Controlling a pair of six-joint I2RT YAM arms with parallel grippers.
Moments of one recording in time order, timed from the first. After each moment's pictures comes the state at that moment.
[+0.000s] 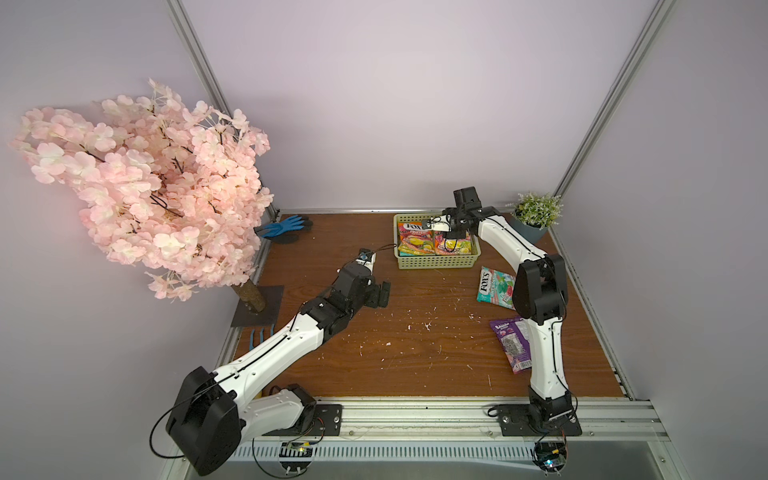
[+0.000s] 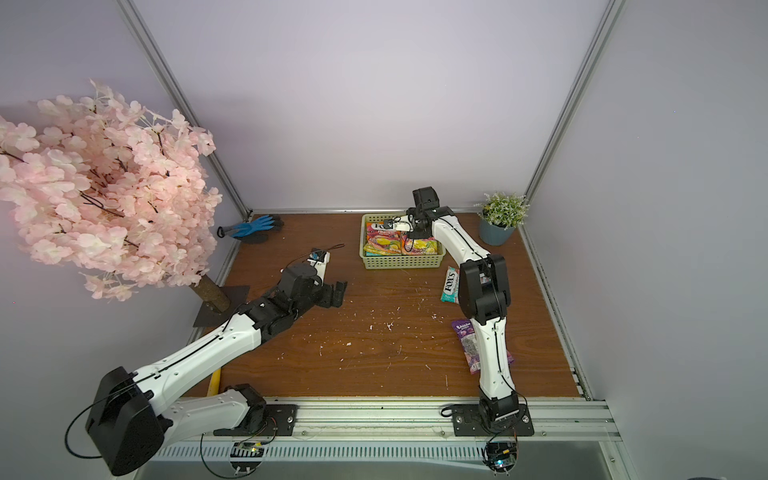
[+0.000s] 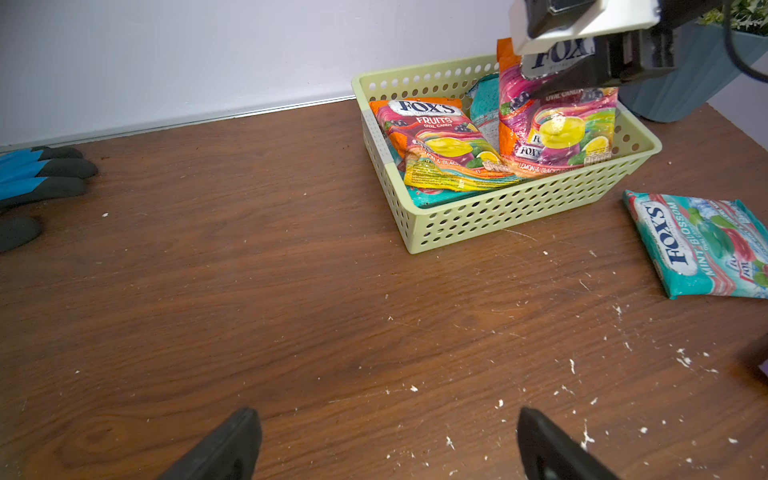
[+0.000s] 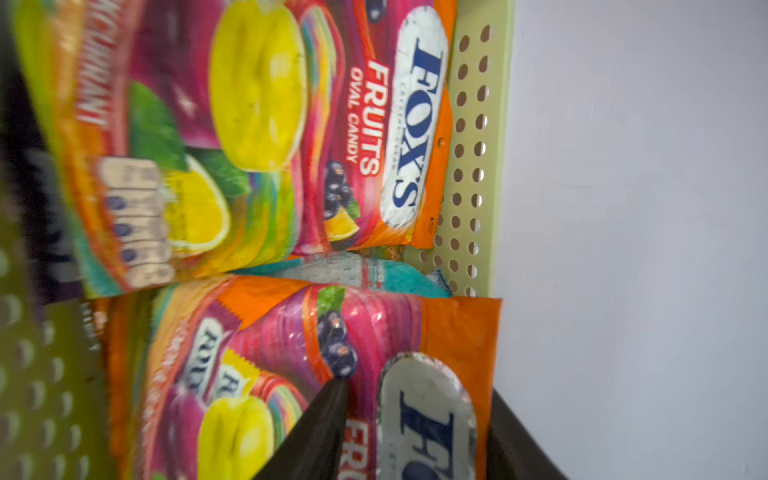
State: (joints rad) left arm -0.61 1.17 0.79 -0.23 -0.23 -0.22; right arm 0.34 2.25 2.03 -0.56 -0.04 -1.32
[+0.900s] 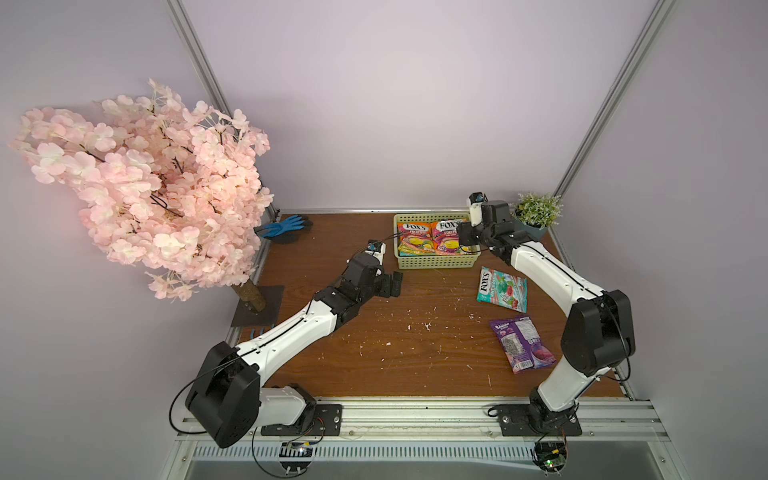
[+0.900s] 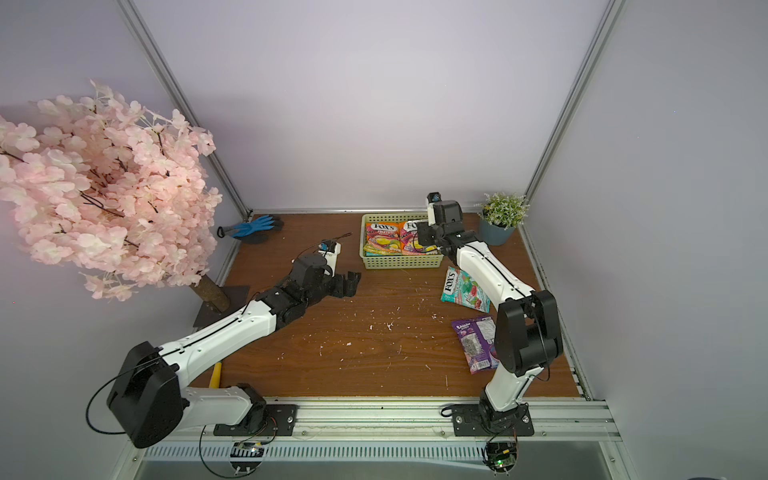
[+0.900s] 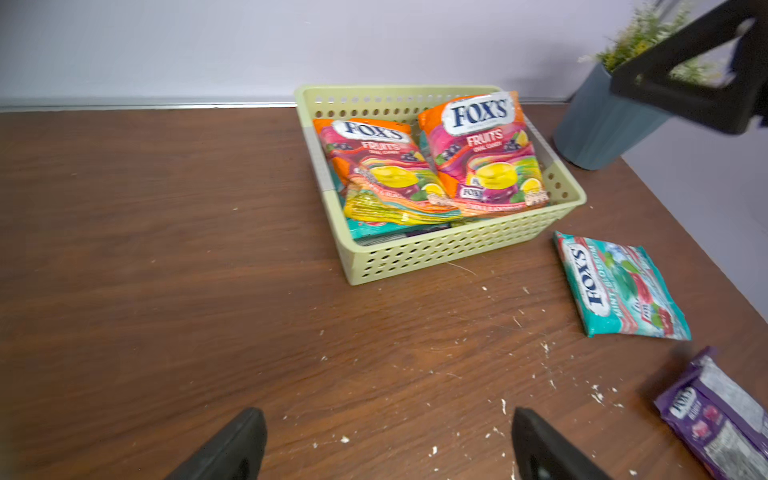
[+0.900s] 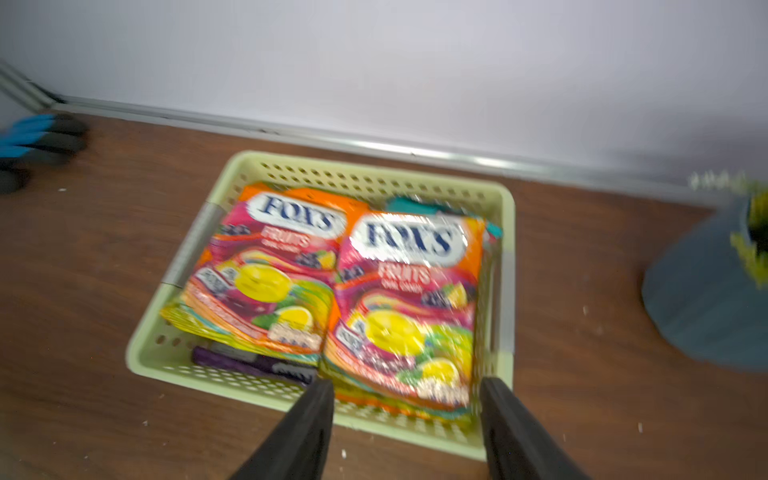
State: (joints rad) left arm -0.61 1.33 0.87 -0.08 -0.04 -0.35; right arm 0.28 1.70 1.36 -0.34 0.08 0.18
